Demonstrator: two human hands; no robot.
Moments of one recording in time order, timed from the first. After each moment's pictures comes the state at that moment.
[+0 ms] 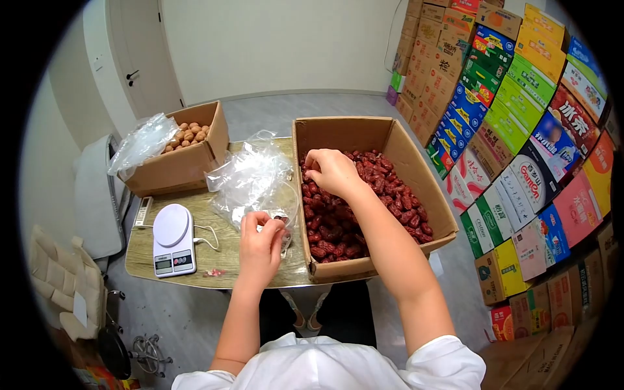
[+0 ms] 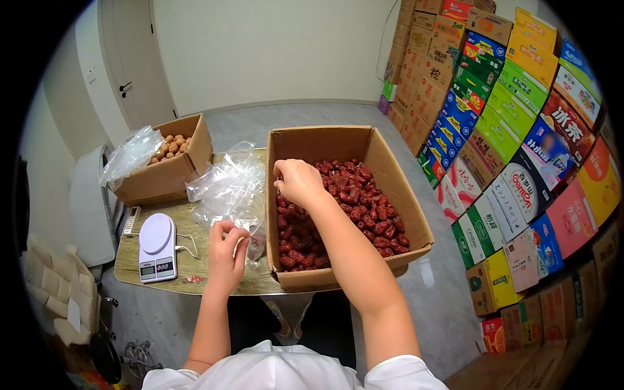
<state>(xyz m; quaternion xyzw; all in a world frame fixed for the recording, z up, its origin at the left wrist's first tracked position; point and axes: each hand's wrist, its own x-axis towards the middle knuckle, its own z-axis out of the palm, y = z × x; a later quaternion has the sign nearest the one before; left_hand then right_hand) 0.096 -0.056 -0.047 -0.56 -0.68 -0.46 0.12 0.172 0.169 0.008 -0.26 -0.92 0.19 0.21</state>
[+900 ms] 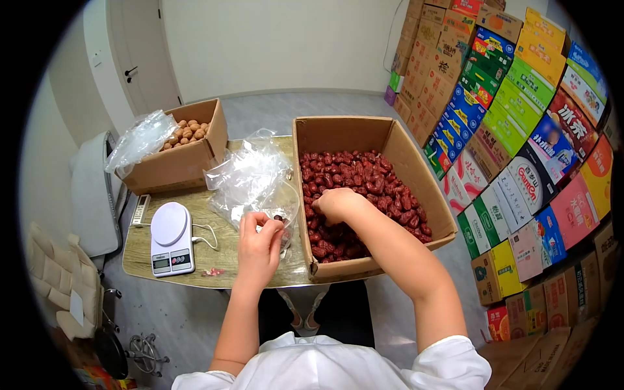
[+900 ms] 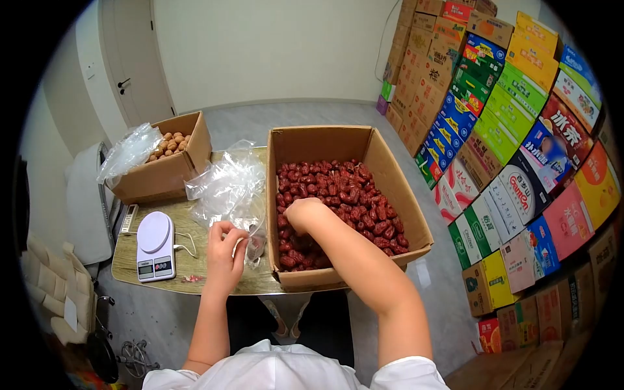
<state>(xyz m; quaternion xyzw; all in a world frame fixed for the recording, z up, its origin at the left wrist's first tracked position) 0.091 -0.059 -0.049 -0.56 -0.68 -0.46 0.11 0.175 0.157 -0.023 -0.19 -0.95 -0.01 -0.26</state>
